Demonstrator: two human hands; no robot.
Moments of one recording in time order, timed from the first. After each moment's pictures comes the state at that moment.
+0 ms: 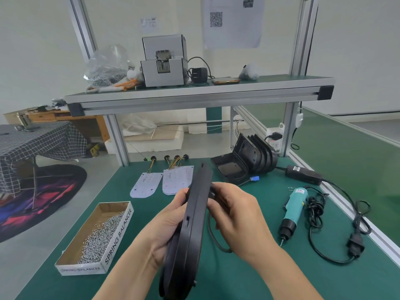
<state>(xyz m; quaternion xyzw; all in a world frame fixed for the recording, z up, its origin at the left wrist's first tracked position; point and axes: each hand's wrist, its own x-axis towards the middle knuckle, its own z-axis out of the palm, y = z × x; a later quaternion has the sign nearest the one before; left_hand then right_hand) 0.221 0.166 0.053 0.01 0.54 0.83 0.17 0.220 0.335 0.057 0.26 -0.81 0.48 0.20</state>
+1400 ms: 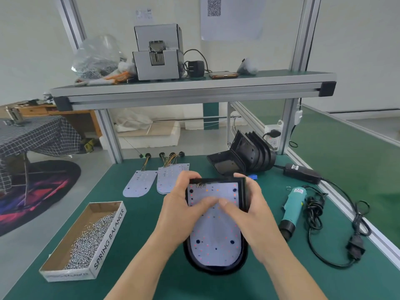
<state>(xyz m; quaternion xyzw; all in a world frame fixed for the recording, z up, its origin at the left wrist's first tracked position) 0.184 0.183 0.034 0.11 0.80 0.57 -0.18 0.193 0.358 0.032 0.08 -0.73 0.68 0.07</state>
